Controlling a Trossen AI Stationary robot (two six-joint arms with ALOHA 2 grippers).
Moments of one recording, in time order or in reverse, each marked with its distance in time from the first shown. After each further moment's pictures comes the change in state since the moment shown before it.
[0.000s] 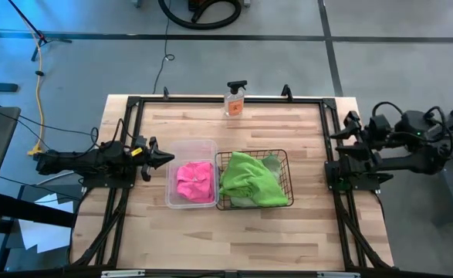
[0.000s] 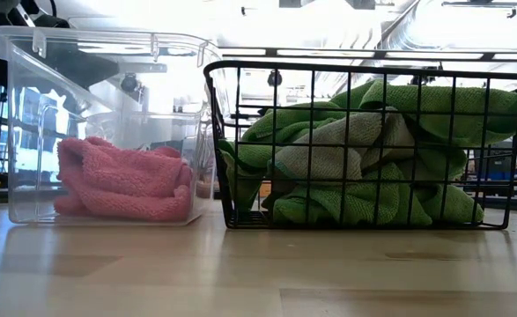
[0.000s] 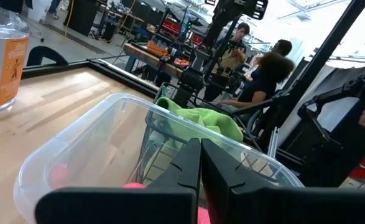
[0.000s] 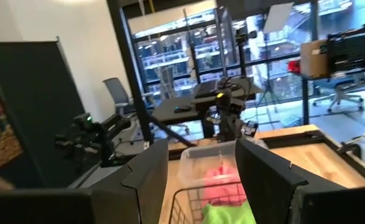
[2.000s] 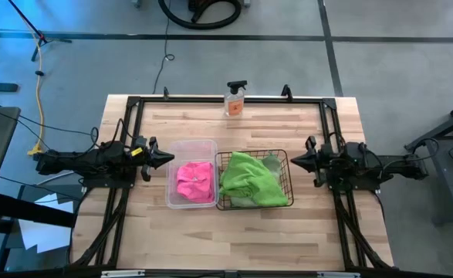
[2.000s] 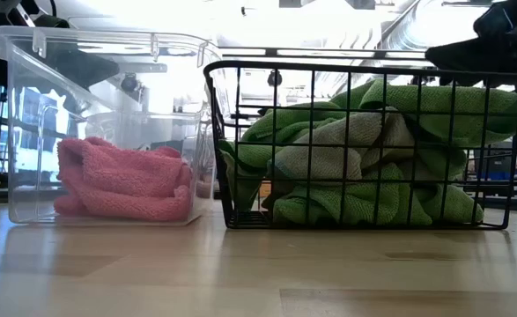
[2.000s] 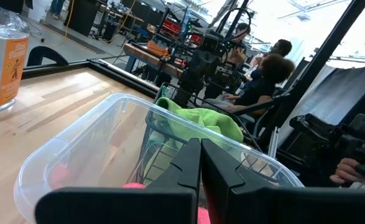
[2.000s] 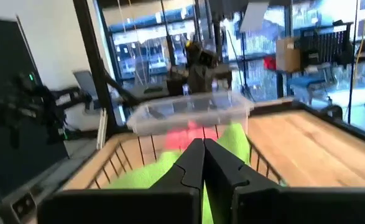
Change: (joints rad) left arm 0.000 0.000 0.000 0.000 -0.001 0.000; right arm 0.000 -0.262 -0.871 0.632 0.087 -0.047
